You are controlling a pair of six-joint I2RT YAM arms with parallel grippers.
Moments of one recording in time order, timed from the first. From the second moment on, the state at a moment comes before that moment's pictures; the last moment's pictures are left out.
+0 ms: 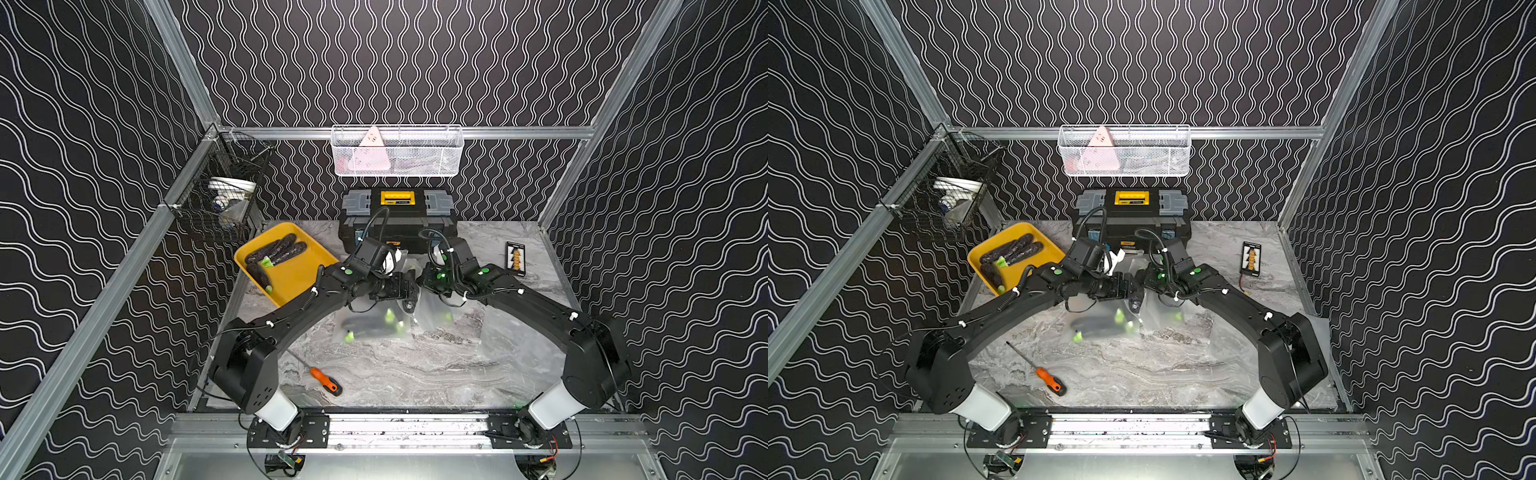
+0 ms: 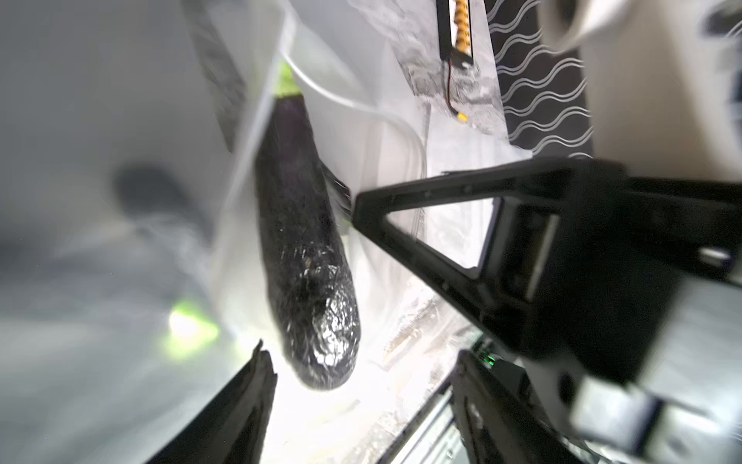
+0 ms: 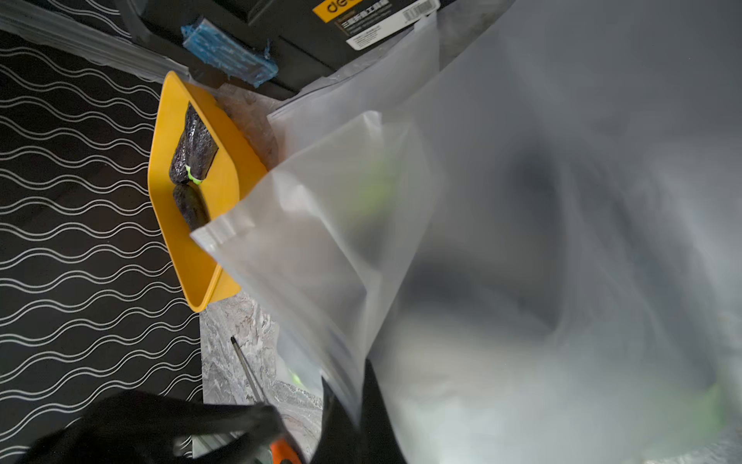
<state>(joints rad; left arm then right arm) -0.53 1.57 1.29 -0.55 0.37 -0.57 0.57 1.61 1.23 -0.41 -0.19 0.85</state>
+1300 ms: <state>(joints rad) -0.52 1.64 1.28 -0.51 0.33 -0.58 0.50 1.54 1.23 -0.42 -0.15 0.88</state>
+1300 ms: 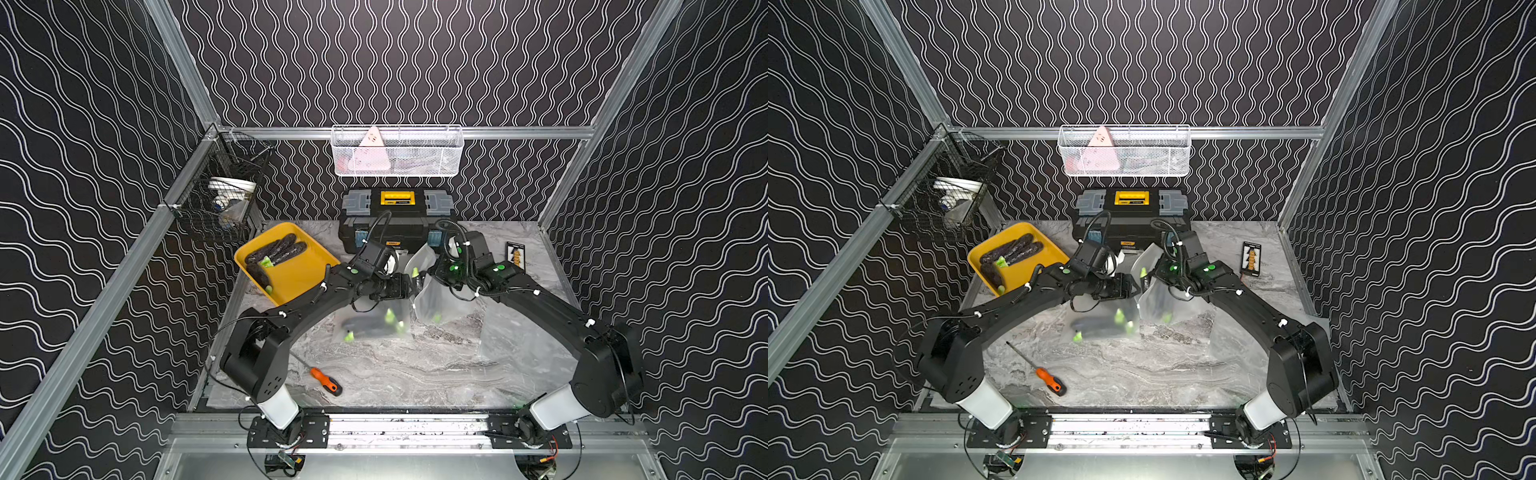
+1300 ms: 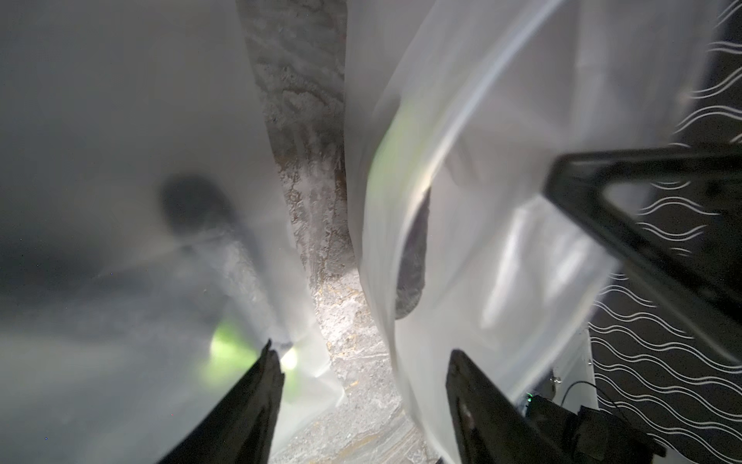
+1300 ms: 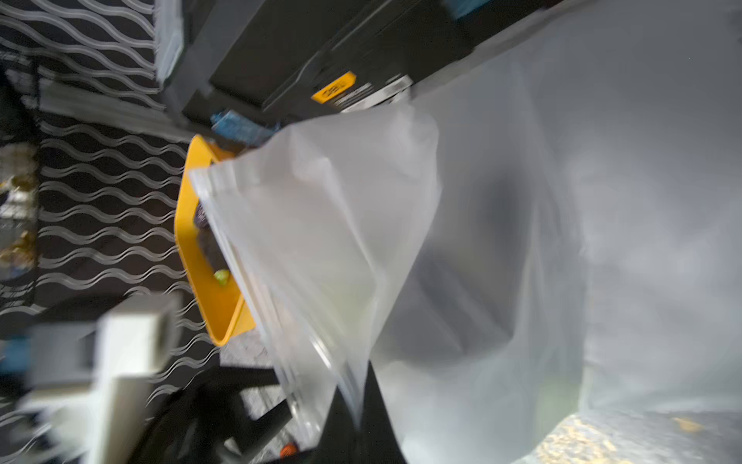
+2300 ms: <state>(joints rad) 0.09 2.02 1.57 -0.81 -0.47 -0.42 0.58 1.60 1.10 -0.19 -0.19 0.87</state>
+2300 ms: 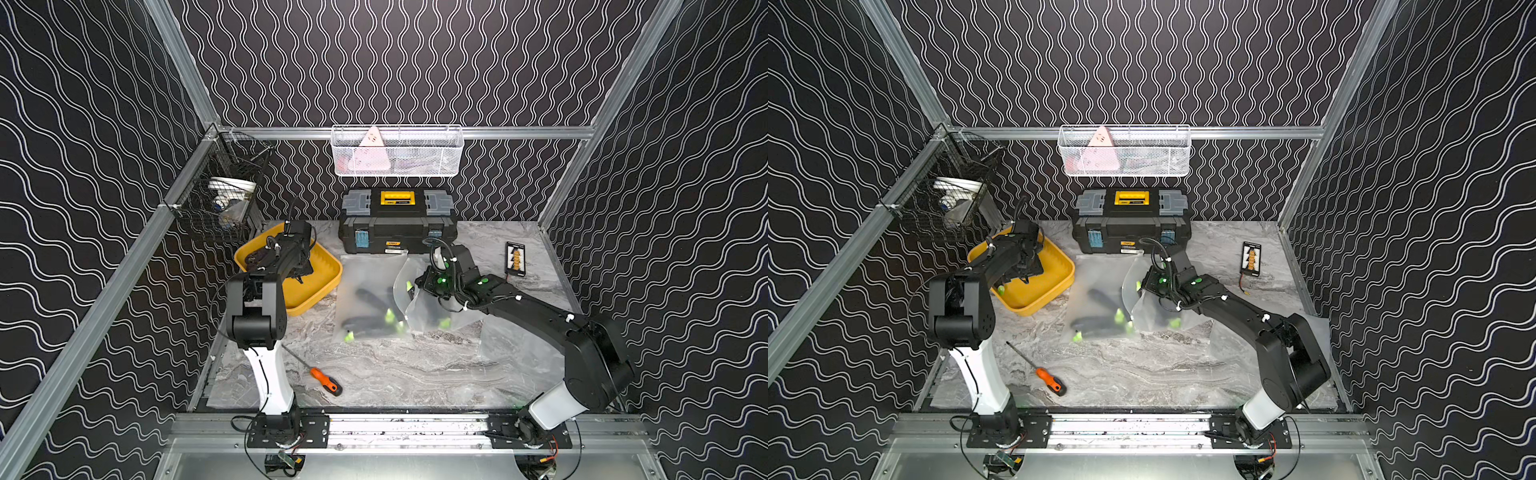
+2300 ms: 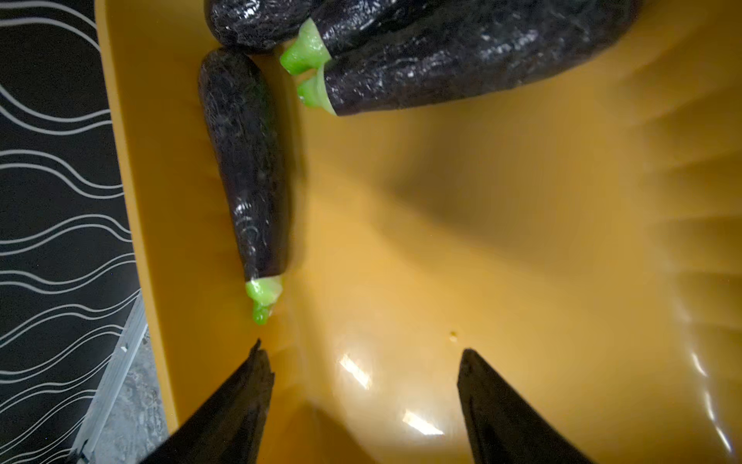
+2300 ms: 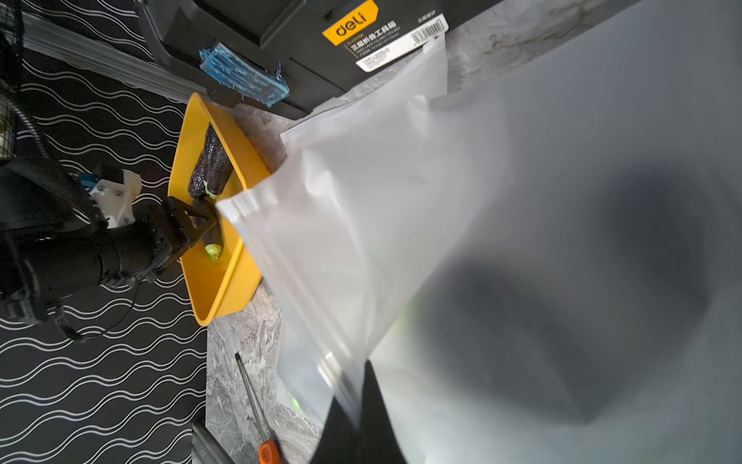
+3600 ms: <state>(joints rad) 0.22 2.28 1.74 -0.75 -0.58 -0.35 0.58 1.64 1.05 -0.11 -0.25 0.88</state>
